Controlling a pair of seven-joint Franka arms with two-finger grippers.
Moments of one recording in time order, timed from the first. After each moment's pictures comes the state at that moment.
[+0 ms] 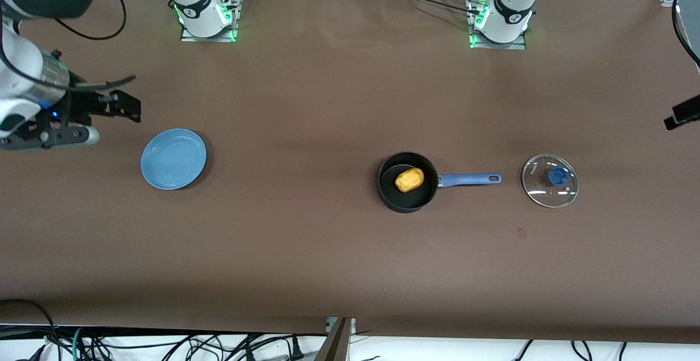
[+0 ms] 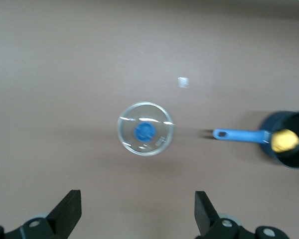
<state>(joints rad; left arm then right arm) 0.24 0.17 -0.11 -1.30 -0.02 1.44 0.02 0.01 0.18 0.15 -1.40 -0.08 1.44 0.03</state>
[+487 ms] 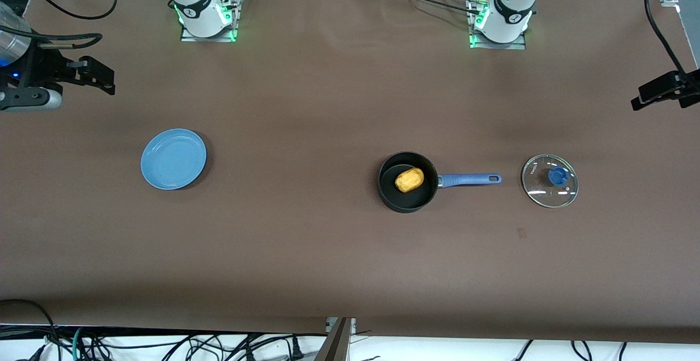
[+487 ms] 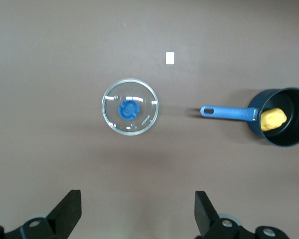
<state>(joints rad) 0.18 0.09 -0.07 -1.46 -0.04 1.44 -0.02 0.01 0.09 0.11 -1.45 -0.07 1.38 0.02</state>
